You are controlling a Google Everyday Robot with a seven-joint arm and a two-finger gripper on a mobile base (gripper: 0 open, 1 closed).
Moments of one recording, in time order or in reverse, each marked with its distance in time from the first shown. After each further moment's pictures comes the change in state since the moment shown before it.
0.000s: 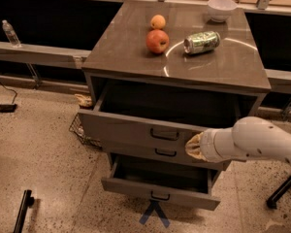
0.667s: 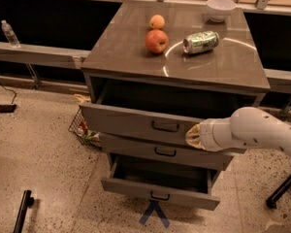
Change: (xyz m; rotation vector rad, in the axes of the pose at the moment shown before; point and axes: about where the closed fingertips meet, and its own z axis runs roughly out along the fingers) arm 0.010 -0.036 0.007 0.038 0.021 -0.048
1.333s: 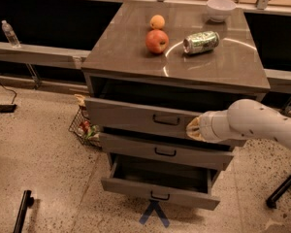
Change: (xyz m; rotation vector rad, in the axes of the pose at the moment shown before) arm 0.013 -0.028 0.008 0.021 0.030 -0.043
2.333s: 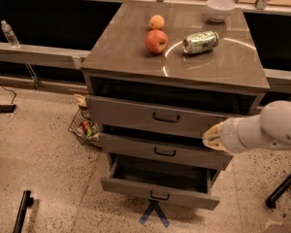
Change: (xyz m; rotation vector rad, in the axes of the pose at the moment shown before) arm 0.011 0.034 -0.062 -0.051 -0.040 0.088
